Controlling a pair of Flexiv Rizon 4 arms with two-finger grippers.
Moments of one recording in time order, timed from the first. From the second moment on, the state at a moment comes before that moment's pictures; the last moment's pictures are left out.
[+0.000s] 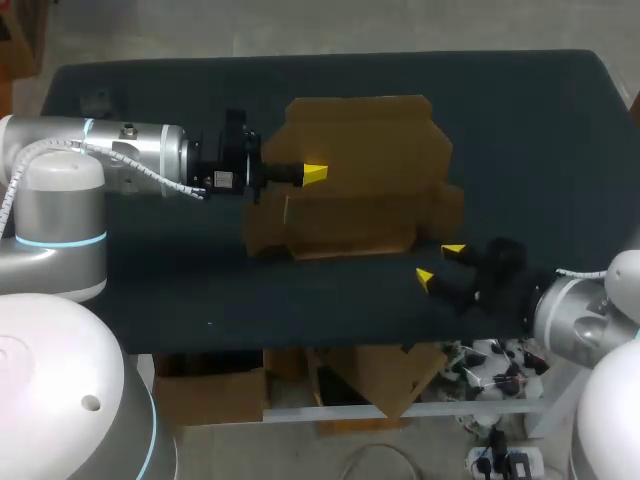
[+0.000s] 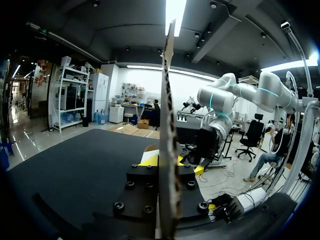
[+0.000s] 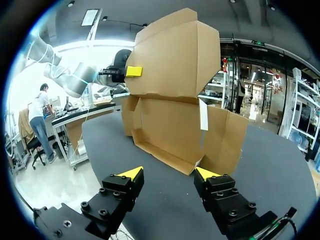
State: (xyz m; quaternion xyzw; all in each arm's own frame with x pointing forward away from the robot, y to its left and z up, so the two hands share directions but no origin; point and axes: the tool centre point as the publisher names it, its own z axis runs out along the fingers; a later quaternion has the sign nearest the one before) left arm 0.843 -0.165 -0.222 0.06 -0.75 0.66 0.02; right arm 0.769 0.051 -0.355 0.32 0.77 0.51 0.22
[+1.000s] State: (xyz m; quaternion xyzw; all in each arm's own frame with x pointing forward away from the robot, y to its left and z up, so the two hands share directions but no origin) left arm 0.843 -0.165 -0.222 0.06 -0.75 0.66 0.02; right arm 0.760 0.056 -0.352 0.33 0.76 0.50 0.25
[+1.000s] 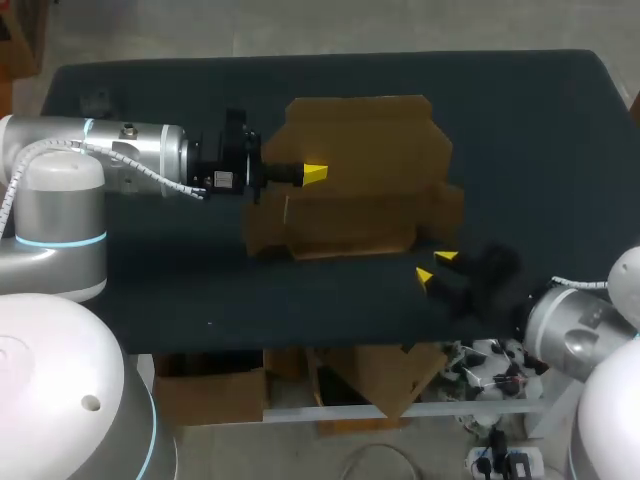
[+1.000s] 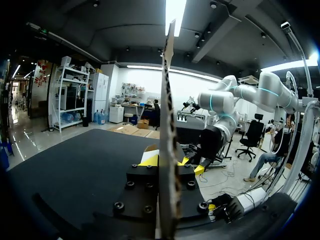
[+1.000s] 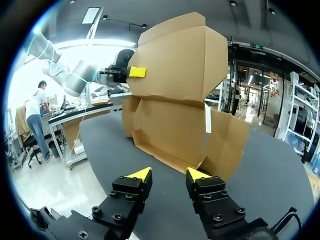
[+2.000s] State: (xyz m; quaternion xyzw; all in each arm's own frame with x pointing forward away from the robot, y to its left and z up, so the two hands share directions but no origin) left arm 0.843 -0.165 -0.222 0.06 -0.75 0.66 0.02; right arm 0.728 0.011 -0.352 0.31 0.77 0.51 0.23
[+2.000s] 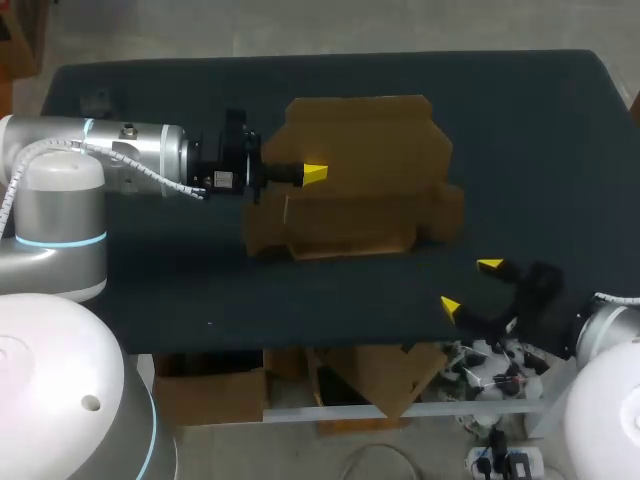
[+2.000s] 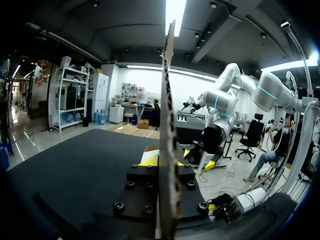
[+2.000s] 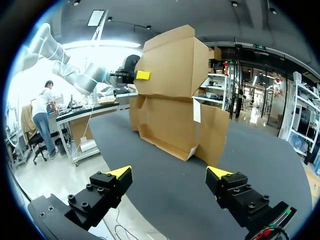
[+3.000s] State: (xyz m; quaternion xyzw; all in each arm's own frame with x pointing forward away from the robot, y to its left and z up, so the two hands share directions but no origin) left arm 0.841 -0.166 -0.222 0.07 -0.75 0.66 0.03; right arm 0.734 0.002 -0.352 0.31 0.77 0.51 0.22
